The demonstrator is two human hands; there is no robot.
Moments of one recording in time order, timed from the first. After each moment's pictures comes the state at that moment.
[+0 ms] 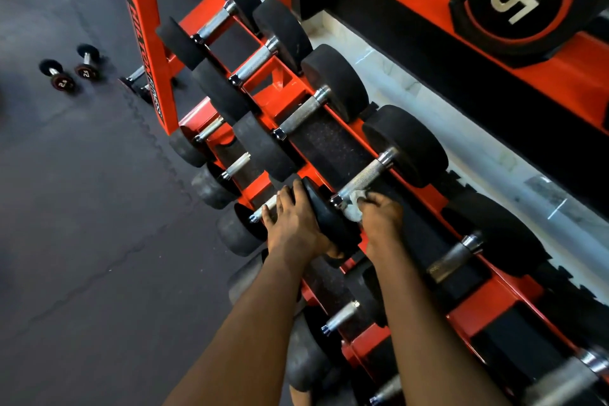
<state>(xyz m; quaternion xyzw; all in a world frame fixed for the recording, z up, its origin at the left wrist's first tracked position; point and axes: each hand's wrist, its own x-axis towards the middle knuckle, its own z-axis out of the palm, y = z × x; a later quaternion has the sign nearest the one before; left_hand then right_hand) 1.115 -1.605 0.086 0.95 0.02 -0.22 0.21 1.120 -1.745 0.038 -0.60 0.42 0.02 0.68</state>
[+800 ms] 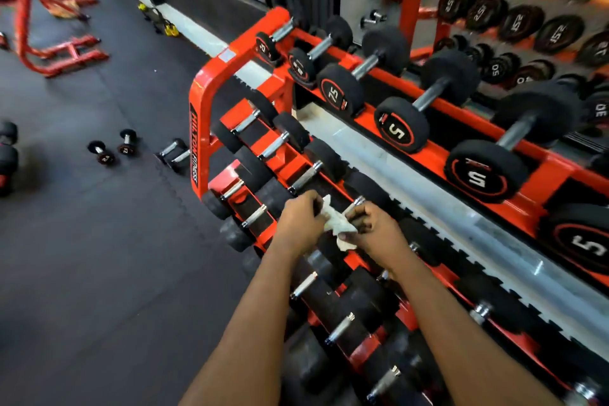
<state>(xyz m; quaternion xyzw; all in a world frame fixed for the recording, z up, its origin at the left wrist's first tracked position) 1.053 -1.585 0.335 0.92 -0.09 -0.10 0.36 0.997 -1.753 0.306 -0.79 0.12 0.05 0.60</state>
